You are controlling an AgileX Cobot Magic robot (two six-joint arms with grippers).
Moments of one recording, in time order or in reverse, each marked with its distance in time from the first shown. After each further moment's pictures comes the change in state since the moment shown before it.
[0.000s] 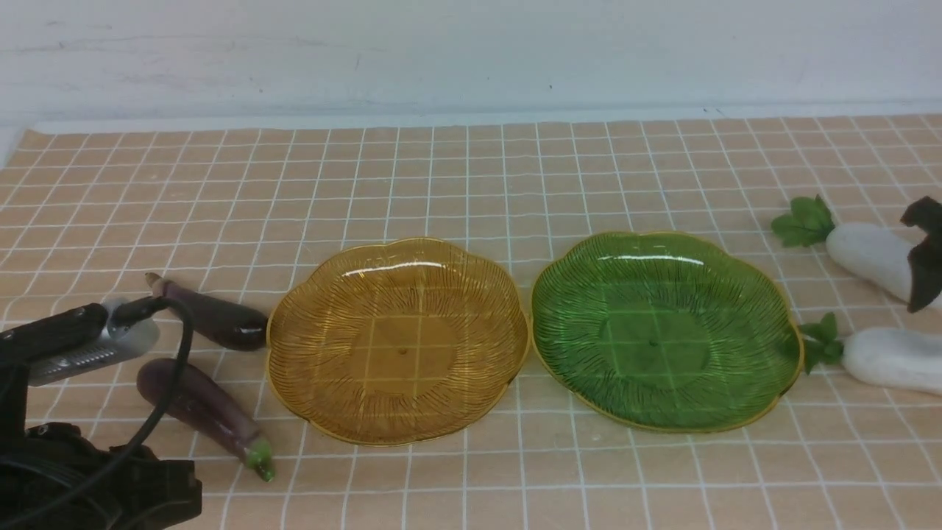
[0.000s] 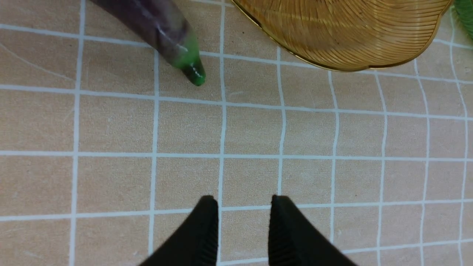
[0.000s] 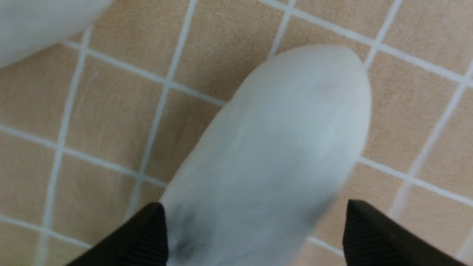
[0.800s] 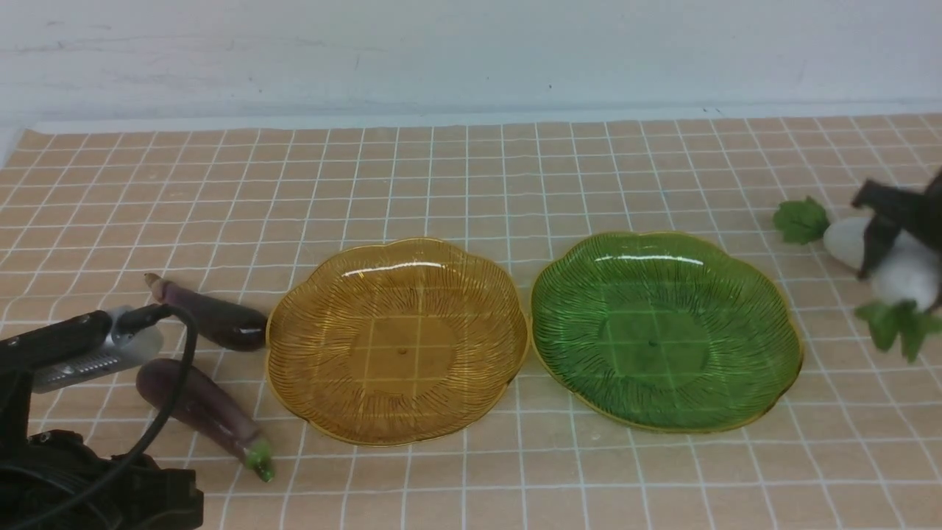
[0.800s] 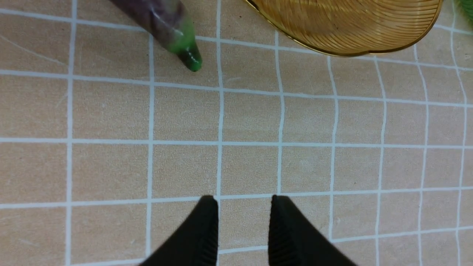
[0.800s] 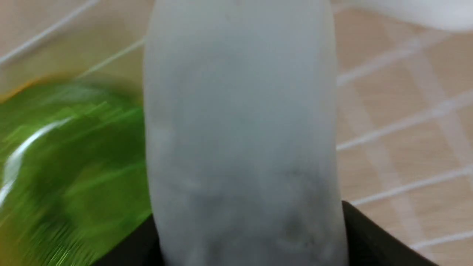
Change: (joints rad) right arm 0.144 -0.037 -0.266 0.209 0.128 -0.811; left arm 0.000 0.000 0.000 -0.001 0.027 0.000
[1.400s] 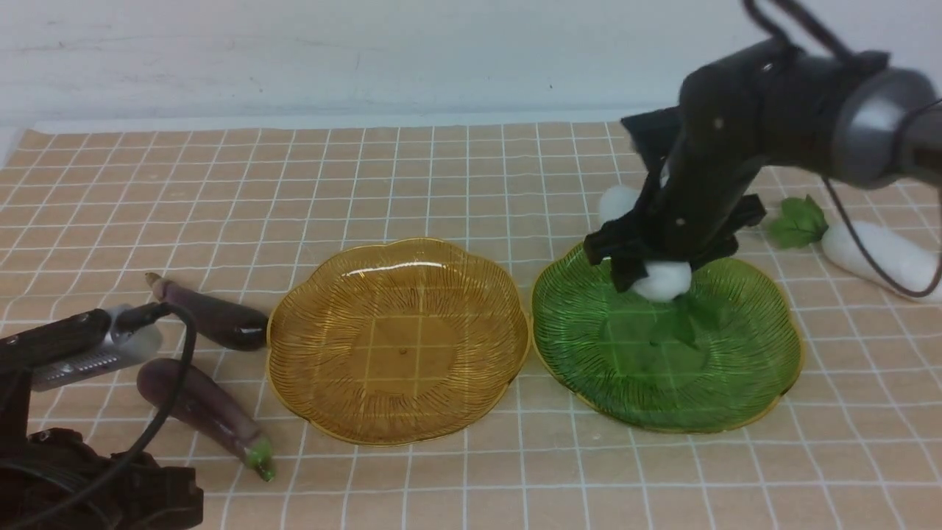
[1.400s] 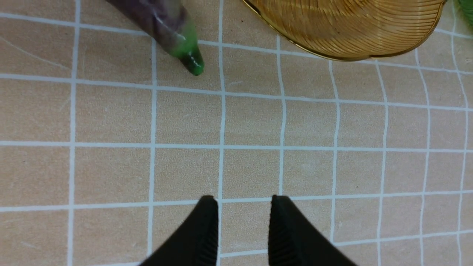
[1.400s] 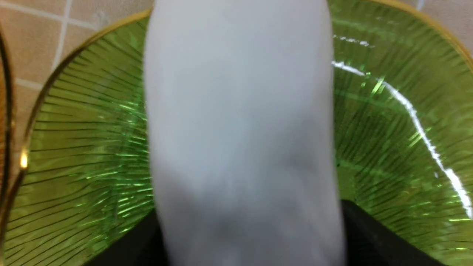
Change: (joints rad) right arm 0.426 0.117 0.000 -0.292 -0.188 -0.069; left arm 0.000 0.000 0.000 0.000 -0.007 0.000
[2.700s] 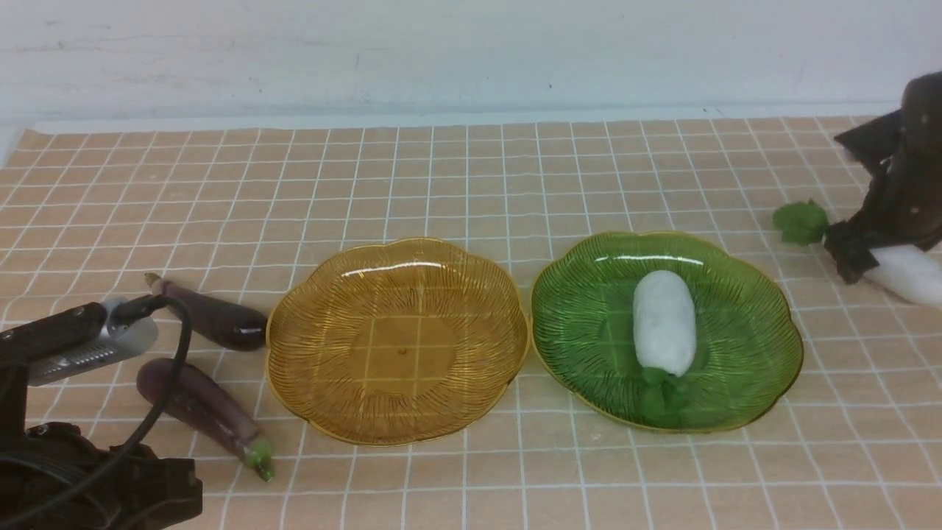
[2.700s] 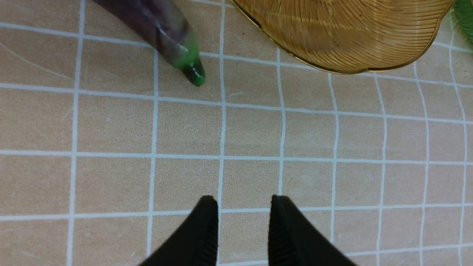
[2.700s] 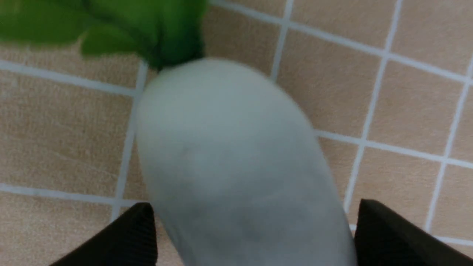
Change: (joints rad) right arm -0.511 0.247 -0.188 -0.113 -0.015 -0.463; left arm 0.000 0.000 0.000 0.000 -0.023 -0.011
